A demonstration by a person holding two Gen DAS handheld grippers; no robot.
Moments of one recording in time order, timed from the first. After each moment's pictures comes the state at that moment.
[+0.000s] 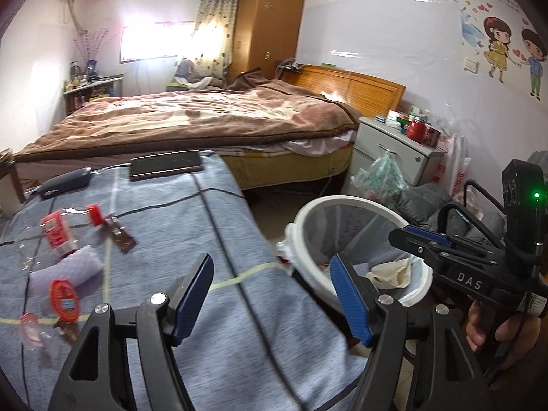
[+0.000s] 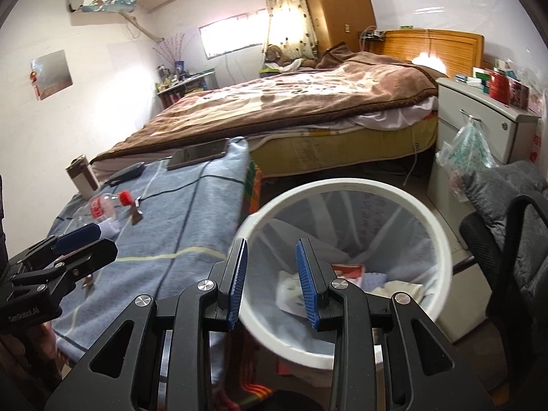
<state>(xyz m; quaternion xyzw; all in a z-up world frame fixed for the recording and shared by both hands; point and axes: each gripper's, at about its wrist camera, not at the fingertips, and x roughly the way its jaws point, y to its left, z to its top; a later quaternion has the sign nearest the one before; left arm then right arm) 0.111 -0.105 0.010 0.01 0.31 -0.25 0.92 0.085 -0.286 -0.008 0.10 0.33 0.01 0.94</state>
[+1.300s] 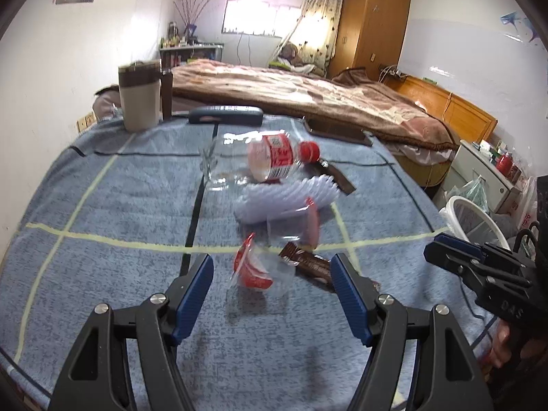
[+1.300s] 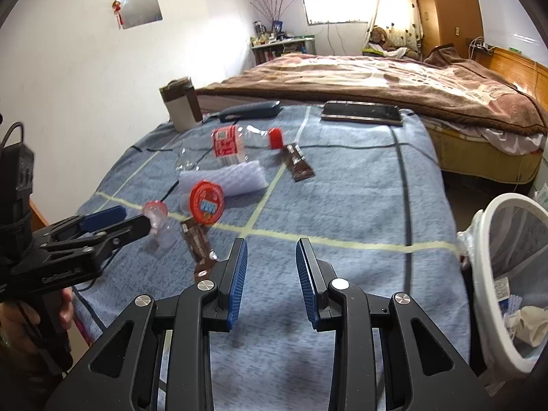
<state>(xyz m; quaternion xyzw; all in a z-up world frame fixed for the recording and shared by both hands) 0.114 0.103 -0.038 -0.05 0.36 -0.08 0.93 0.115 -0.099 -0.034 0.03 0.37 0.18 0.91</state>
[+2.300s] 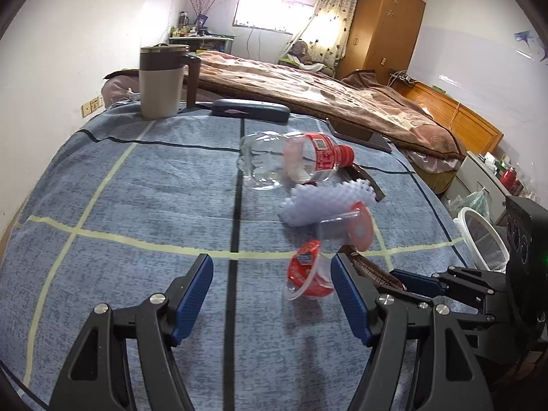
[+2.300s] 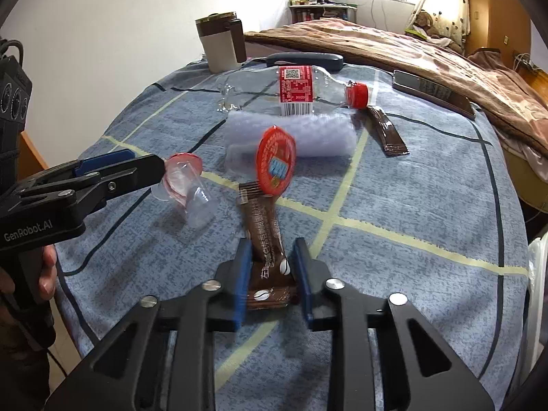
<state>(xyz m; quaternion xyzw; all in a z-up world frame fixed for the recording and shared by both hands) 0.126 0.147 -0.043 -0.08 0.37 -0.08 0.92 0.137 -0.025 -0.062 -0.05 0.43 0.23 0.87</state>
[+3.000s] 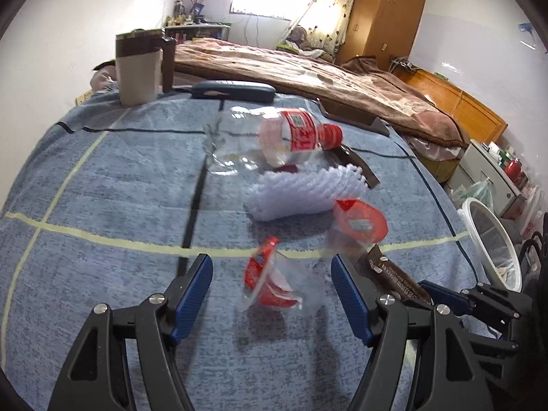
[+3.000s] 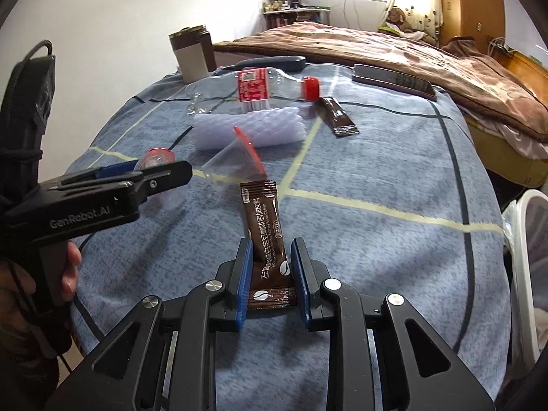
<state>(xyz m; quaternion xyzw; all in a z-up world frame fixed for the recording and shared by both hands) 0.145 0.110 -0.059 -0.07 0.40 -0.08 0.91 0.124 -0.053 -0.062 -0.02 0.43 0.18 0.89</state>
